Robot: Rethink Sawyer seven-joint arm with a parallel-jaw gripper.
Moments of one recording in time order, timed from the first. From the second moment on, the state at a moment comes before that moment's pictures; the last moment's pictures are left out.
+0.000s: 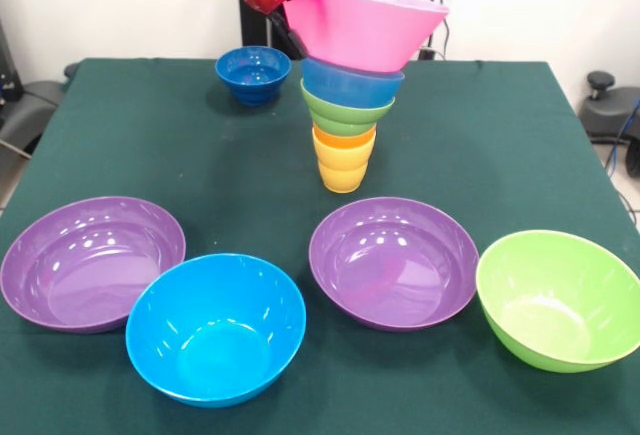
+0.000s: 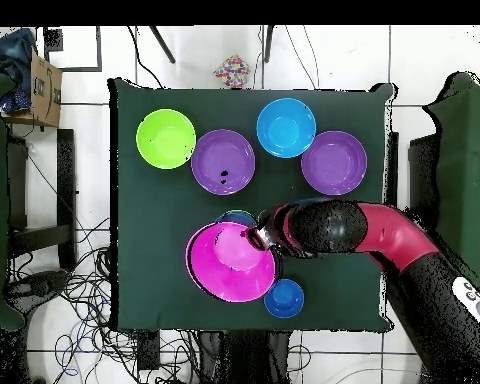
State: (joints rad) arm -1.04 -0.69 0.87 1.95 -0.29 0.84 1.11
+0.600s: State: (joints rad) arm -1.04 -0.69 0.88 1.95 -0.28 0.78 1.11
